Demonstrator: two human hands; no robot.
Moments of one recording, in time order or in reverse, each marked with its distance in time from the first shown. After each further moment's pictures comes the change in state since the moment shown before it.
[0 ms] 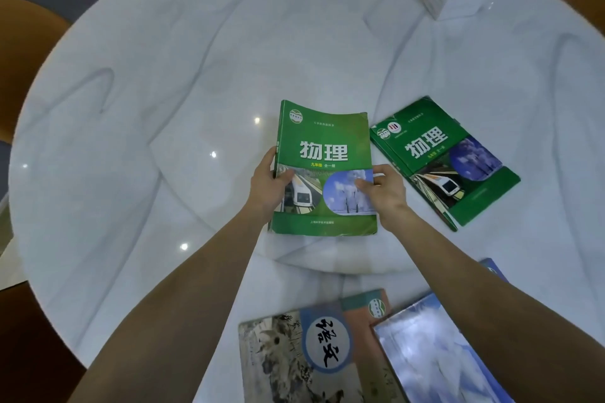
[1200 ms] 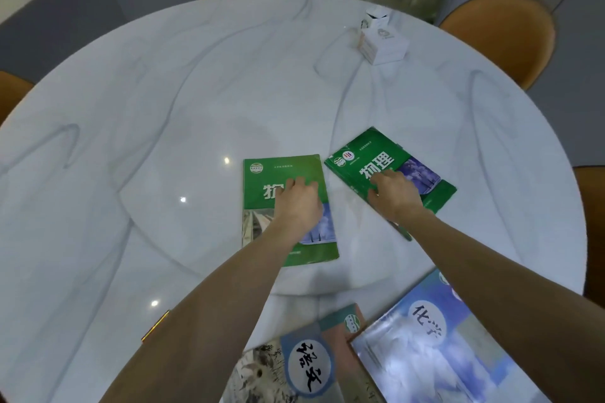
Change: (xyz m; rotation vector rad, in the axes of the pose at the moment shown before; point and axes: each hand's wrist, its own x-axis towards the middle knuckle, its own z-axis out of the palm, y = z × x) left_hand -0.024 0.055 0.094 1.256 -0.146 0.444; right_hand -0.005 -0.035 -0.095 -1.131 0.130 -0.477
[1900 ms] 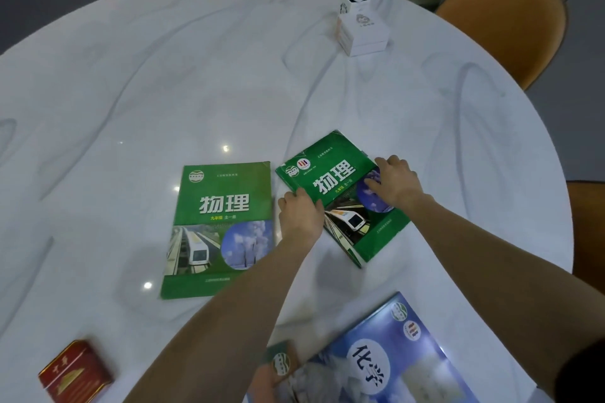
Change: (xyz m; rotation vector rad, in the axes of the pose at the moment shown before) left_hand 0.066 0.118 0.061 -0.321 0.023 -0.360; right_hand 0.095 0.132 0.012 -0.001 -0.140 0.031
